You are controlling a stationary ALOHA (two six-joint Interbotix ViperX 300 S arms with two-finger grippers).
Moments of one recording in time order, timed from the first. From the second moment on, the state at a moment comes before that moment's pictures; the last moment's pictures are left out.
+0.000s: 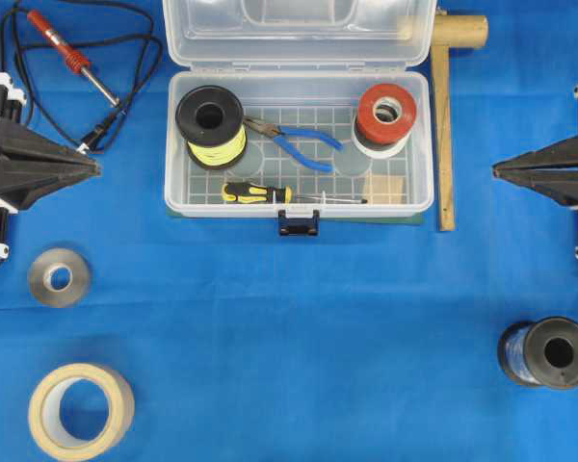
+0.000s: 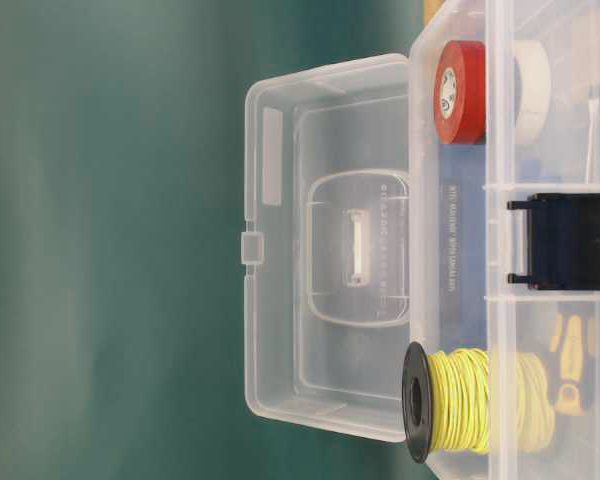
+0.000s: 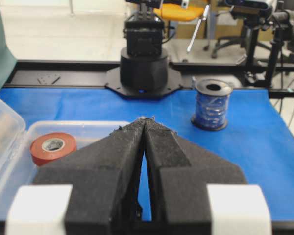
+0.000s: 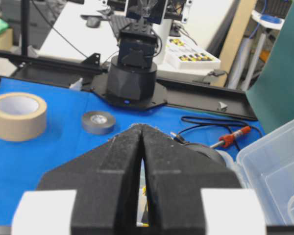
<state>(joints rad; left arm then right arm) 0.00 -0.97 1.18 0.00 -0.29 0.00 0.00 -0.96 1.17 0.00 -0.29 0.00</state>
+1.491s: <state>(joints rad) 0.03 -0.97 1.19 -0.04 -0.27 0.00 -0.30 0.22 0.43 -0.06 0.31 -0.01</state>
